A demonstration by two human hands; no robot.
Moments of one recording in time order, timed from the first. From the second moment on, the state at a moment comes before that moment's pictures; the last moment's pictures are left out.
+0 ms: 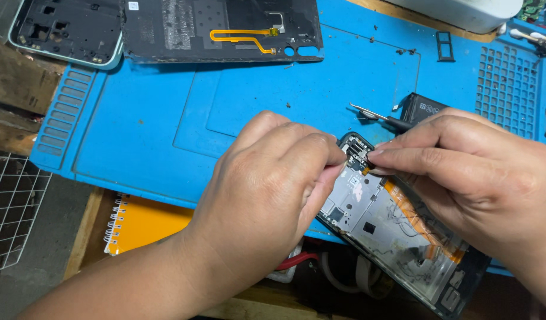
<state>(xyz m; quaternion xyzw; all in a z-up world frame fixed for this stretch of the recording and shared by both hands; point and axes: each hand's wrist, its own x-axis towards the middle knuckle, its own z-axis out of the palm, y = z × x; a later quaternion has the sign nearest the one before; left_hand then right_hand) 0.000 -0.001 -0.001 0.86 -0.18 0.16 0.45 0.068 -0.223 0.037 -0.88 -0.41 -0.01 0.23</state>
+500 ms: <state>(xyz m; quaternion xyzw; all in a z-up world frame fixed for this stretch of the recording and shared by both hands) 0.000 0.000 0.000 0.86 -0.18 0.15 0.46 0.070 -0.225 0.035 -0.88 -0.41 0.00 0.25</state>
